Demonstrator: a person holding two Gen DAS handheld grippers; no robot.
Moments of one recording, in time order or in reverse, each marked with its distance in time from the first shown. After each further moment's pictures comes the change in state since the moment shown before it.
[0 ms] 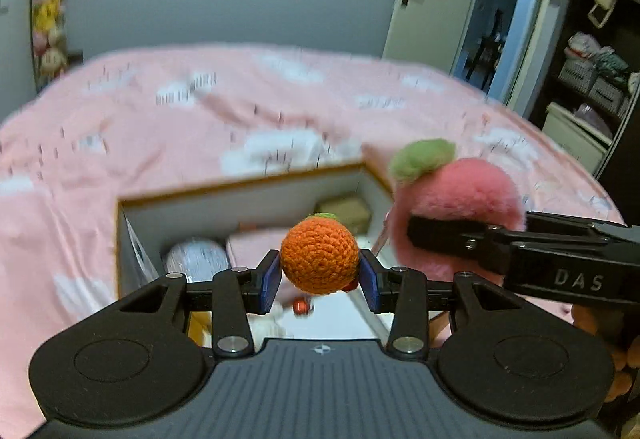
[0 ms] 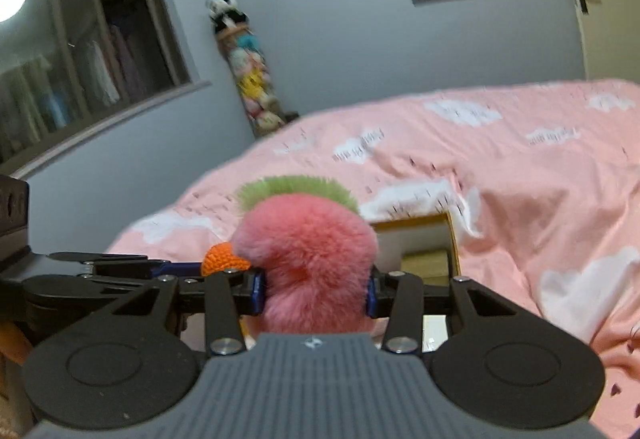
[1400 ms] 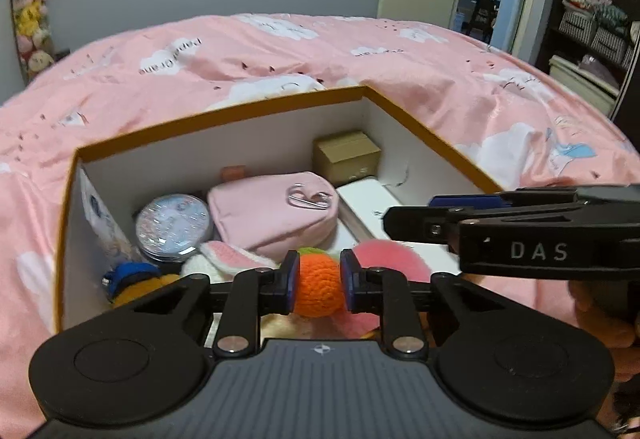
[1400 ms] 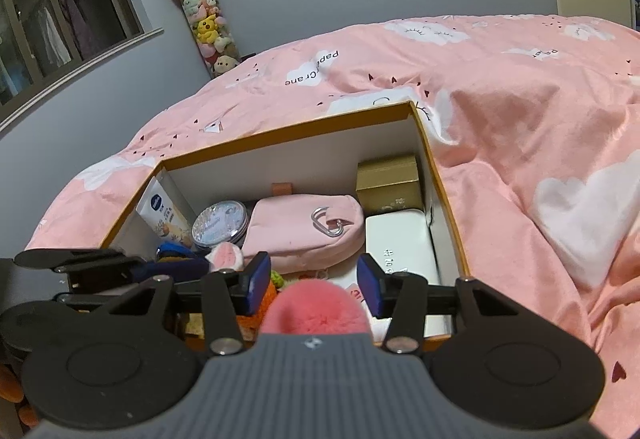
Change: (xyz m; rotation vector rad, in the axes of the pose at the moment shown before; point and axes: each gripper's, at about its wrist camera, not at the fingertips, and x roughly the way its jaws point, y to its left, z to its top) left arm 0.046 -0.006 -0.038 0.086 0.063 0.004; right arm 0.057 -0.031 -0.047 0.056 0.121 -0.103
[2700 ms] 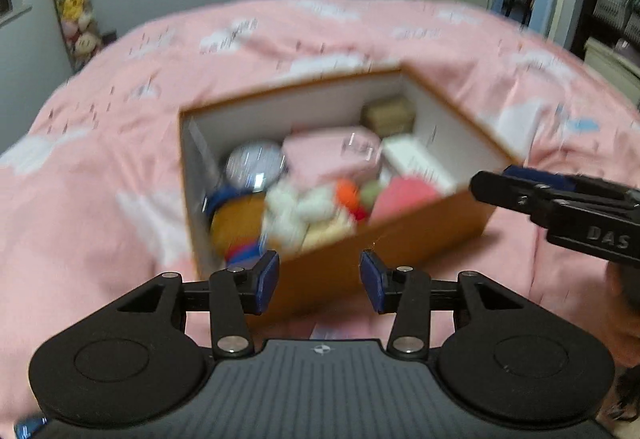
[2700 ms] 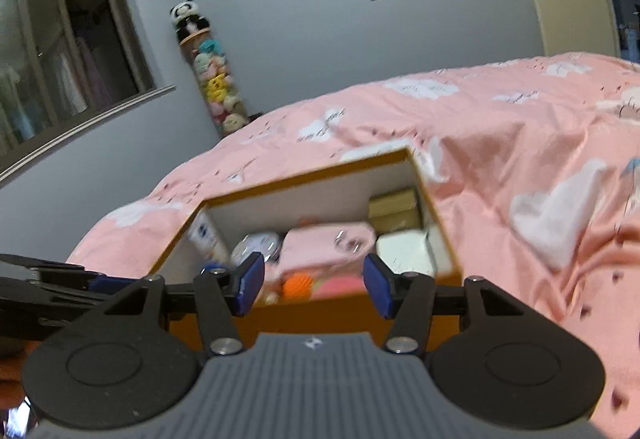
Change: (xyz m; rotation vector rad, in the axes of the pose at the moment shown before) left arm -0.086 0.009 -0.033 -0.005 0.116 0.152; right arm -0.074 0.024 -0.046 0.004 -0.160 0.031
